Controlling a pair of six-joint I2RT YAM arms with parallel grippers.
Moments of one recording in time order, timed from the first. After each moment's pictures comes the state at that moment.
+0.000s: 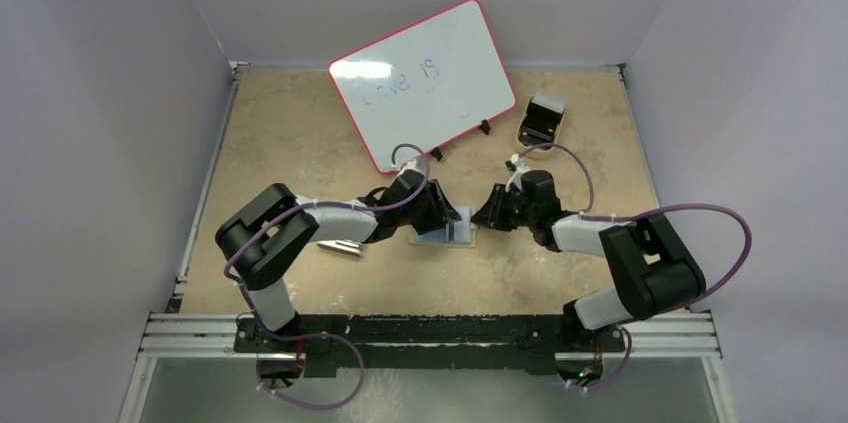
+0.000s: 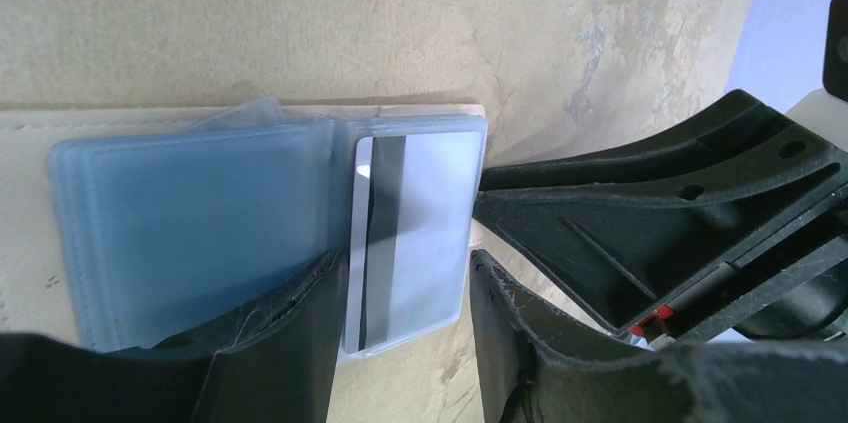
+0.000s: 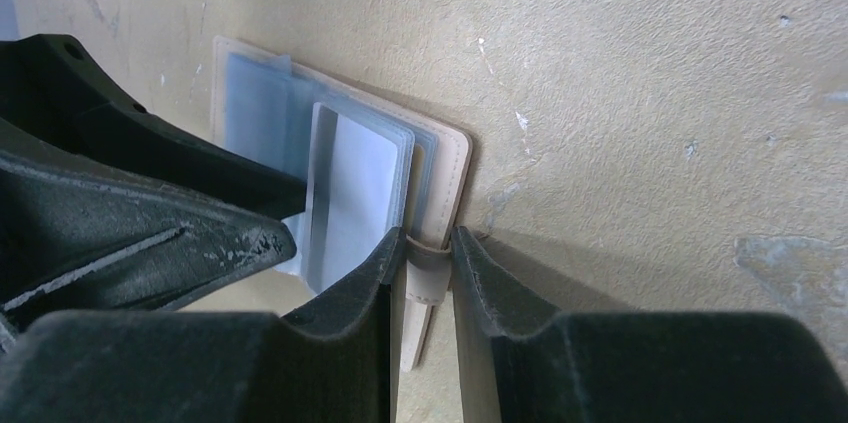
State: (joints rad) left arm -0.83 1.75 0.80 0.26 0.06 -1.11; right arm 0.36 1.47 0.43 0.33 -0.38 0.58
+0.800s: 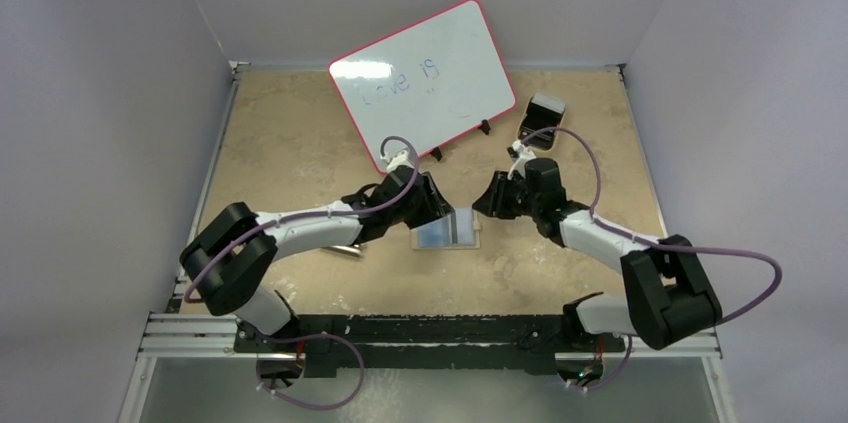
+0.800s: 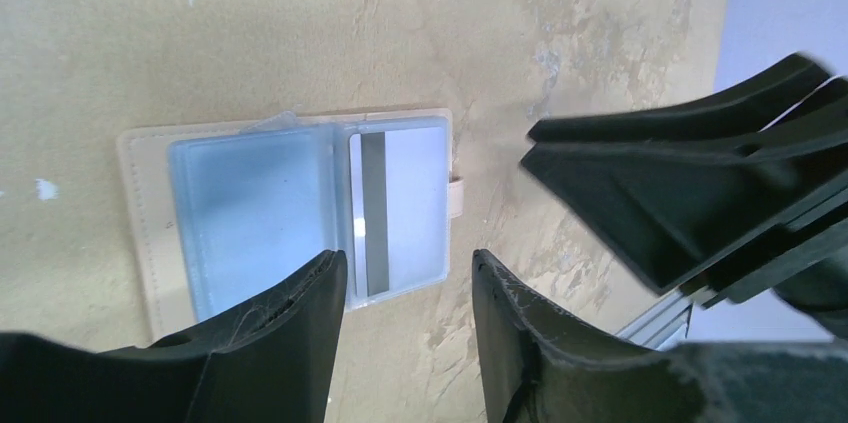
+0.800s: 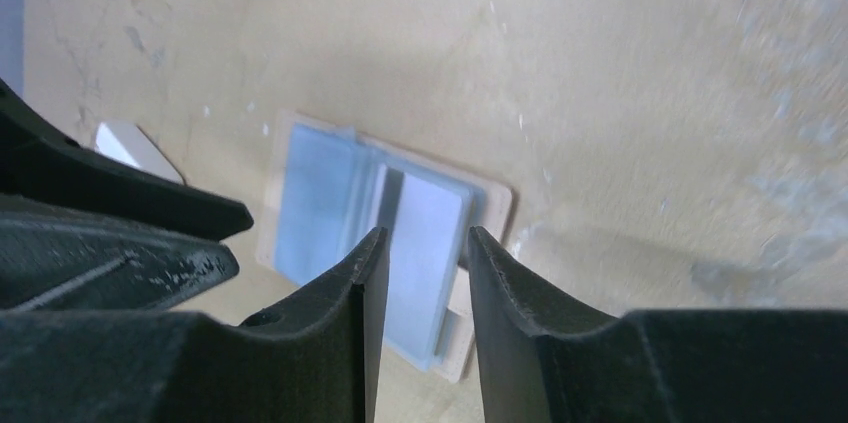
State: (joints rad) left arm -0.86 1.55 0.82 0.06 -0.08 -1.07; right arm 0.36 1.33 0.53 0.14 -0.33 0.50
